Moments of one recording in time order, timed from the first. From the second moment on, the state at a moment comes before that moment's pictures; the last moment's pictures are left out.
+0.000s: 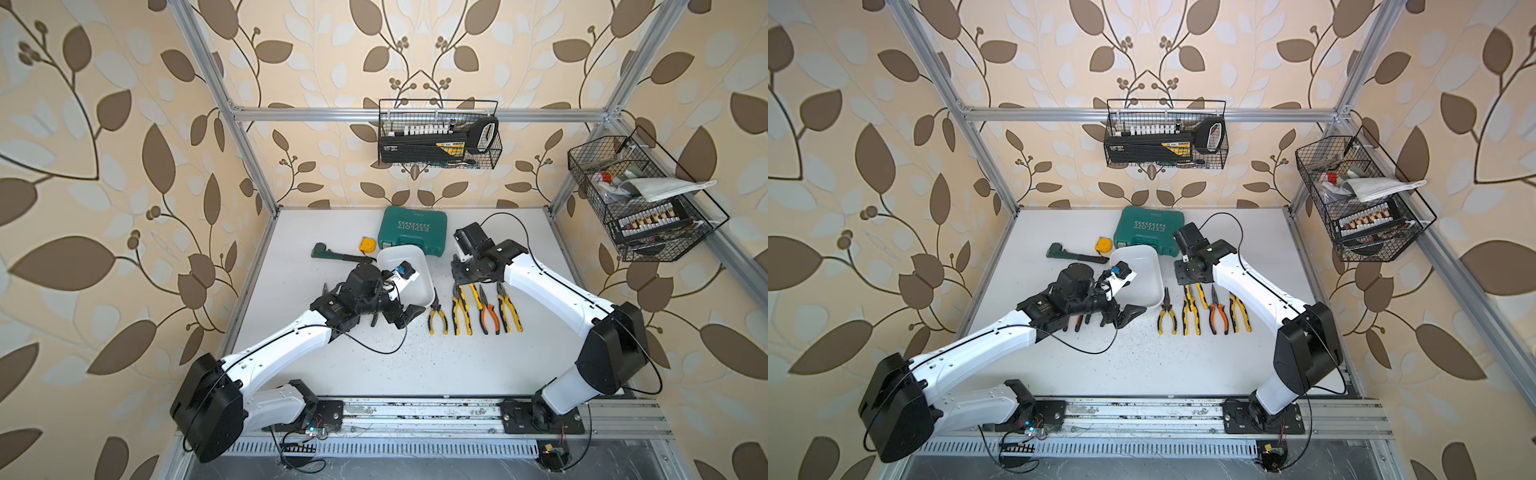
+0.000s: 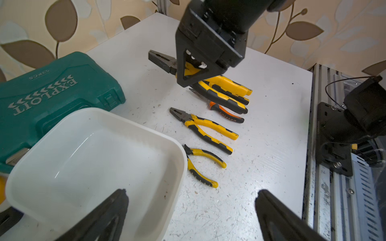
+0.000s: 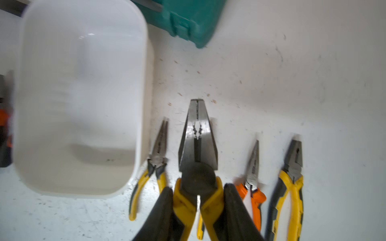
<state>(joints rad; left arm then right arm) -0.75 1.23 0.81 -0.10 0.34 0.12 0.46 1.57 1.29 -0.85 0.17 0.30</state>
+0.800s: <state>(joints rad) -0.90 1.52 1.02 0.04 0.43 0.20 -0.06 1.64 1.13 -0.76 0.15 0.10</state>
